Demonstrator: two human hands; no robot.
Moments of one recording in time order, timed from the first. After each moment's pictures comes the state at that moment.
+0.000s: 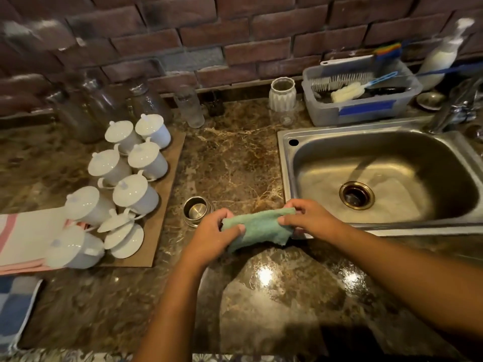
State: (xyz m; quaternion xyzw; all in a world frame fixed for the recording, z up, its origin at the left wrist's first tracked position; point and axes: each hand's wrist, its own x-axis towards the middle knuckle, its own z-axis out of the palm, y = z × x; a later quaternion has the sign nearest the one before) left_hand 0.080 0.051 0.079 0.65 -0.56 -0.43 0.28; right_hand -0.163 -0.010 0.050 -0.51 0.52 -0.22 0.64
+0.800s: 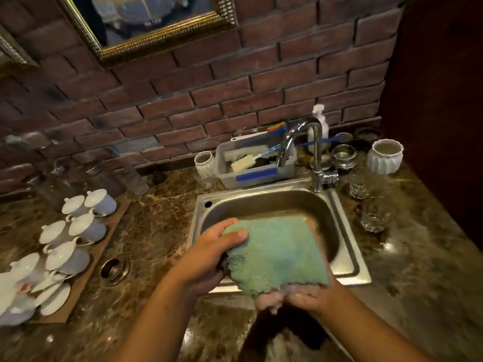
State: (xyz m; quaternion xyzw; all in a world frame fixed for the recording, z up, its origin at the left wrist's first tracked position) left_hand -0.298 0.011 0.225 0.47 -0.36 -0.69 0.40; right_hand -0.485 0.011 0.157 -0.14 0.09 -0.39 0.91
